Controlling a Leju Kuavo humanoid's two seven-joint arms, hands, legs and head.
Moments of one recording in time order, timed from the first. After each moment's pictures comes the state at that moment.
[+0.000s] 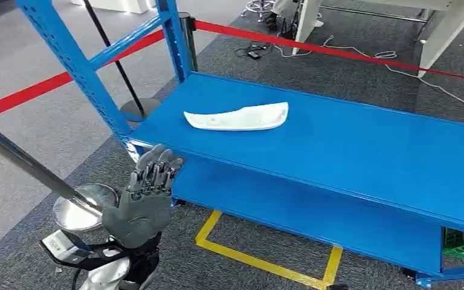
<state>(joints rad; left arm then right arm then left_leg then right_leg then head) 0.09 -0.25 -0.43 -1.67 0.16 -0.31 -0.68 -0.08 0.20 -0.84 -0.20 1.10 -0.37 0.23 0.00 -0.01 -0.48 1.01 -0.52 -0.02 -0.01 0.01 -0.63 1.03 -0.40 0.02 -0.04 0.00</state>
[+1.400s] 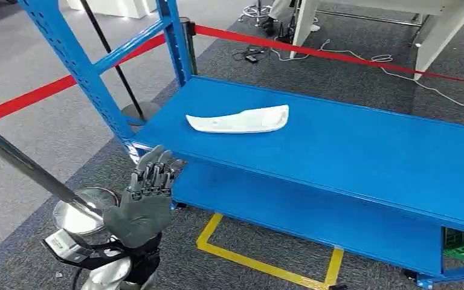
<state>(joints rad) 0.09 -0.25 -0.42 -1.65 0.18 -0.29 -0.68 -0.08 0.20 -0.85 -0.20 1.11 -0.35 0.24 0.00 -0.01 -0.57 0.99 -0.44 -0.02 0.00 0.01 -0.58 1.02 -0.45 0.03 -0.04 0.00</state>
